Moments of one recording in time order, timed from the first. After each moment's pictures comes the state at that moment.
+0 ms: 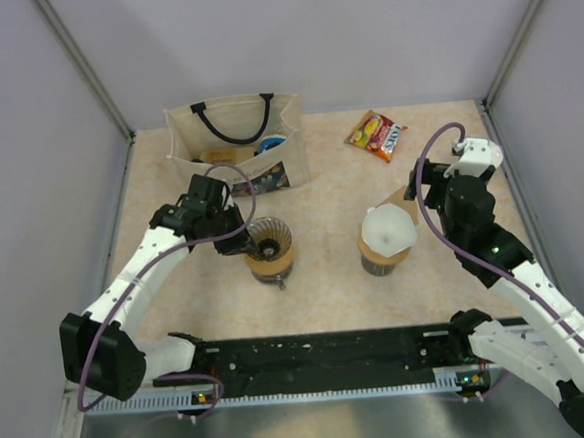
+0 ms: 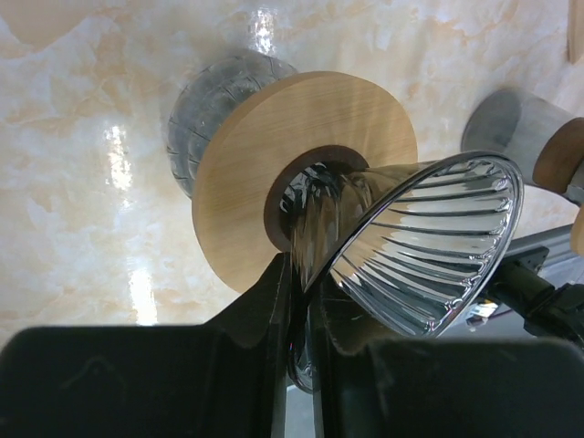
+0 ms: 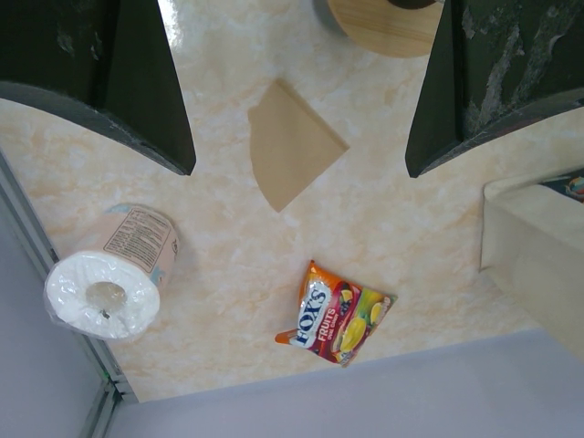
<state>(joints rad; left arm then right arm) -0.37 1.22 1.02 -0.83 0.24 -0.64 0.47 0.78 0.81 -0.25 0.57 0.24</state>
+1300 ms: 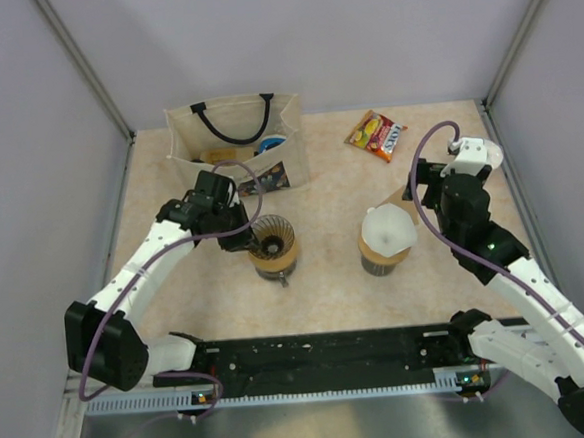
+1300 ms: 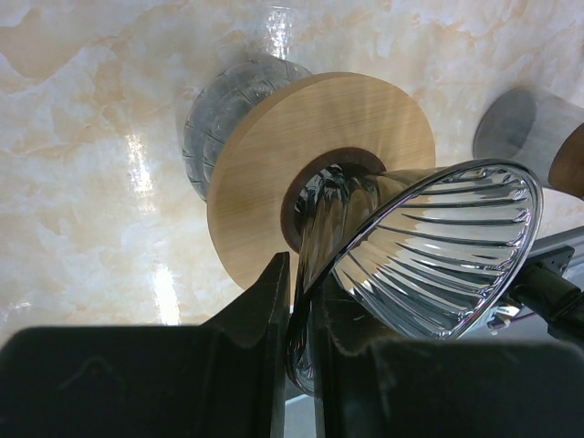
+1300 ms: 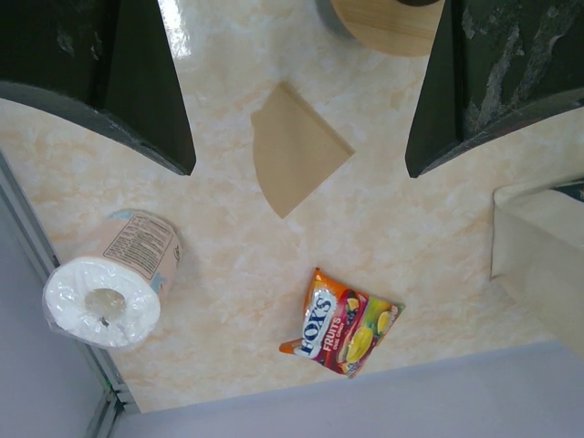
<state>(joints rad) -0.39 1.31 1.07 -0.82 0.23 -0.59 0.47 0.81 0.81 -0.25 0.58 0.24</state>
